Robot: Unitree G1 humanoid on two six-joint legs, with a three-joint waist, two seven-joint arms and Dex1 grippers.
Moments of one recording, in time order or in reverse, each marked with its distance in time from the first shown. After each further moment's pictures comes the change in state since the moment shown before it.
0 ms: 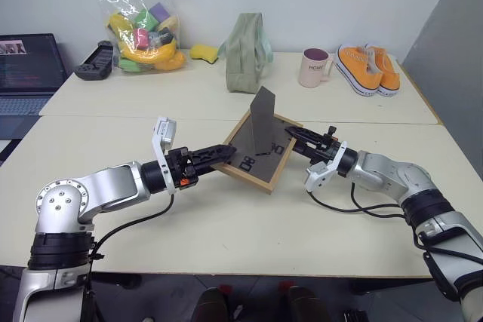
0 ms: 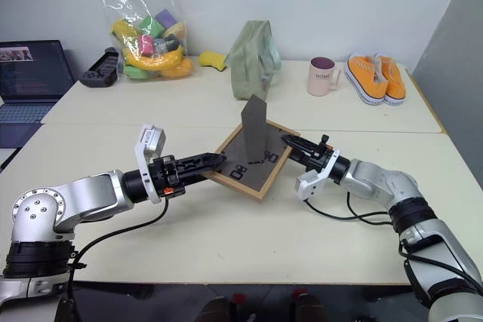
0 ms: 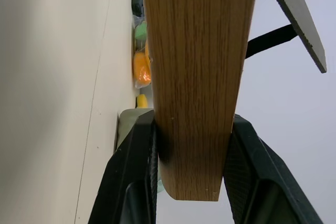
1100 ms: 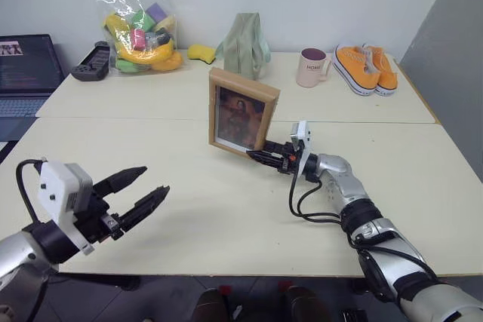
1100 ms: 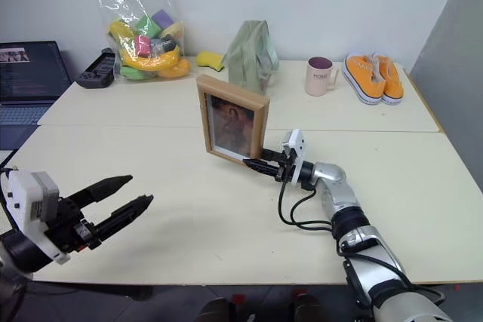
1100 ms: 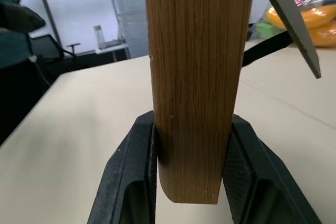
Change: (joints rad) left arm 0.851 0.032 0.524 -0.697 0.997 -0.582 -0.671; right arm 0.005 0.453 -0.242 0.135 1.387 0.844 1.426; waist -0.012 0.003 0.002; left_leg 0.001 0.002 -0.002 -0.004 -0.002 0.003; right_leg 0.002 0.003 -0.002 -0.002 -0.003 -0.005
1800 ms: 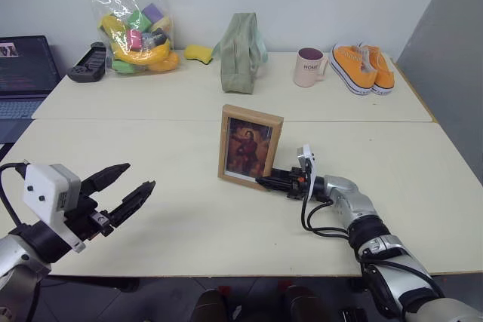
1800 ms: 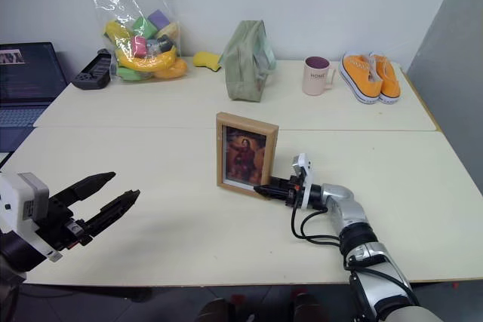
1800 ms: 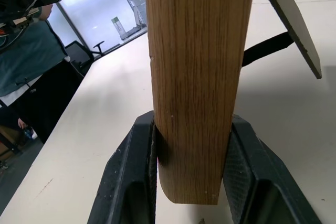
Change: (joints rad) left arm -0.022 -0.022 0.010 0.032 0.065 -0.022 0.017; right arm 0.111 -0.008 -0.060 0.000 -0.041 0.178 0.092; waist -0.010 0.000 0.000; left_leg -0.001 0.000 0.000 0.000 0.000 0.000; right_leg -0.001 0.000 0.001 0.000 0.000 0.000
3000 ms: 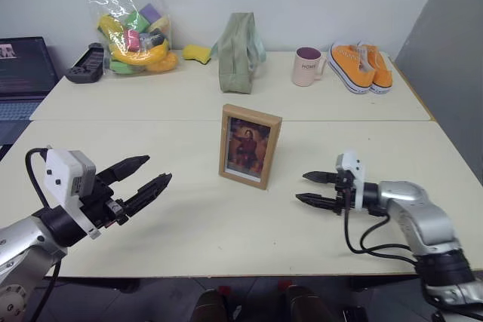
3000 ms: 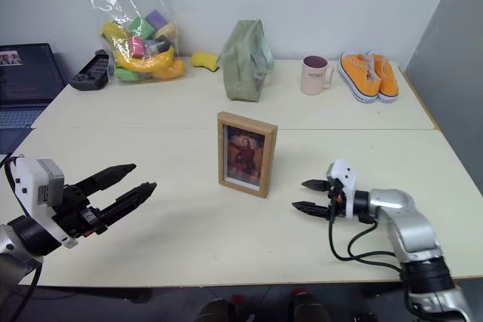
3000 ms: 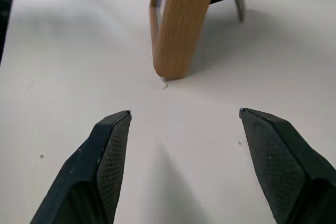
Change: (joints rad) left arm -0.158 0.035 -0.091 0.065 -0.059 0.073 -0.038; right arm 0.392 -0.415 -0.114 -0.951 -0.034 0.471 -0.222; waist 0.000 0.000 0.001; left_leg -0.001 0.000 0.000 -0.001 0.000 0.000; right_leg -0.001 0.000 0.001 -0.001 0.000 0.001
